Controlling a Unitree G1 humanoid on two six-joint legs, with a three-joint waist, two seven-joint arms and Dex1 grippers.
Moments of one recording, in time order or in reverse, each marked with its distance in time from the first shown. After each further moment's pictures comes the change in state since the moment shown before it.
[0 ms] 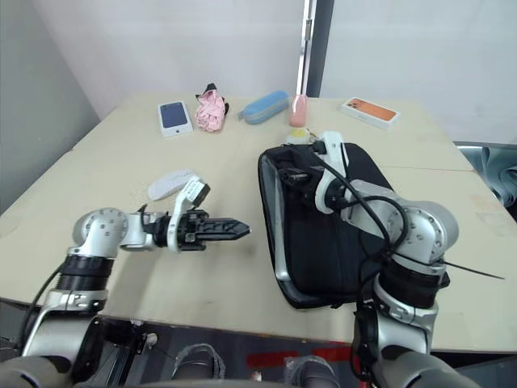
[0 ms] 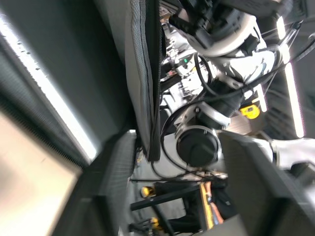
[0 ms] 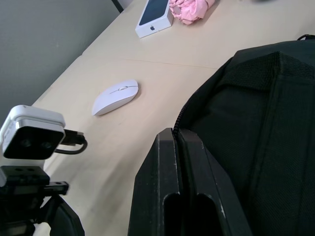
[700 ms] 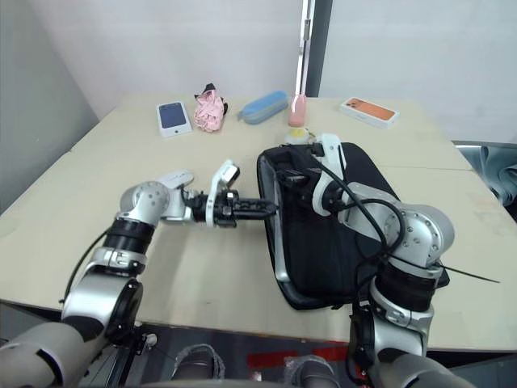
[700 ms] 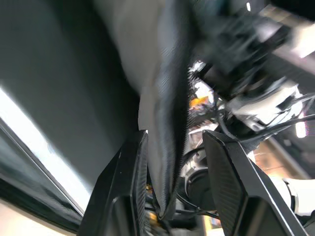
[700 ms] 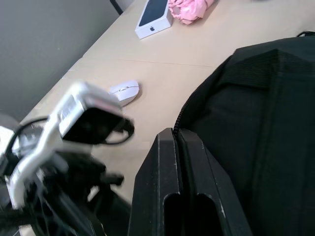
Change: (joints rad) left arm -0.177 -0.129 -0.070 0.288 0.145 -0.023 0.019; right arm 0.009 0.030 -0.002 -0.015 0.000 0.000 -0.020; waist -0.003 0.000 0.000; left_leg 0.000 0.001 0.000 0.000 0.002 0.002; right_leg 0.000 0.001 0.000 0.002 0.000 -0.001
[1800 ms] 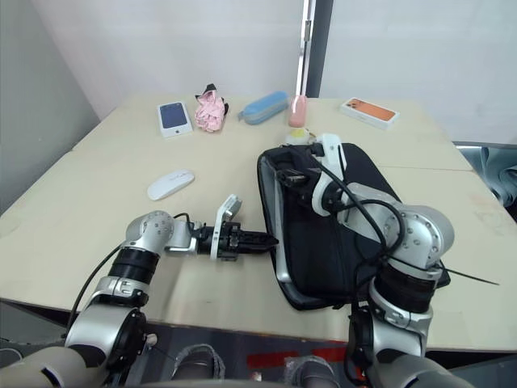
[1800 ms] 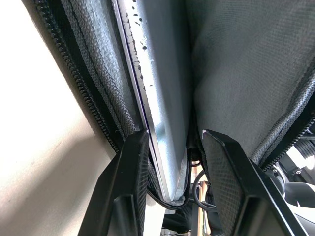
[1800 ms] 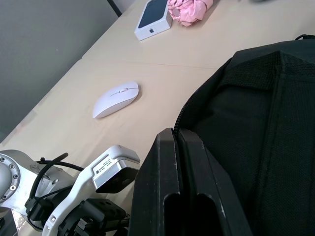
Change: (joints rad) left arm 0.111 -0.035 -0.001 -0.012 0.079 -0.030 0.086; right arm 0.008 0.006 -0.004 -0.012 0.003 0.001 -0.019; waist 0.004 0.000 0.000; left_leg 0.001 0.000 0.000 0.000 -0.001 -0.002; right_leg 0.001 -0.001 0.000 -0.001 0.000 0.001
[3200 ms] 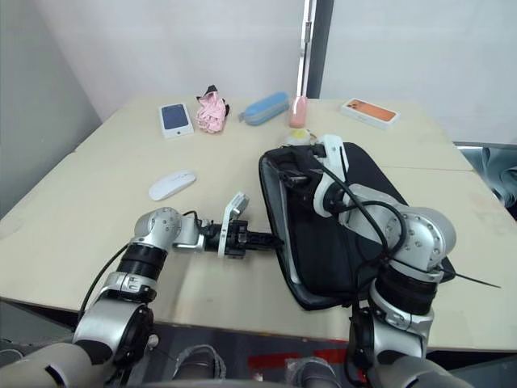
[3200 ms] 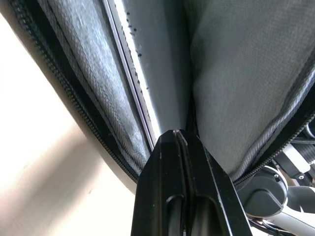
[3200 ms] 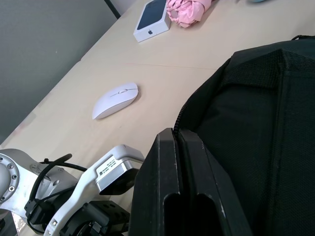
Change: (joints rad) left arm -0.034 -0.036 -0.001 0.014 0.013 -0.004 0.011; right arm 0.003 -0.003 -0.006 -0.003 0.001 0.000 0.000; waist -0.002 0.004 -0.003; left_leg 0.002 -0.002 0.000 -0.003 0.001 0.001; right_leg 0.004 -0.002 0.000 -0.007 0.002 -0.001
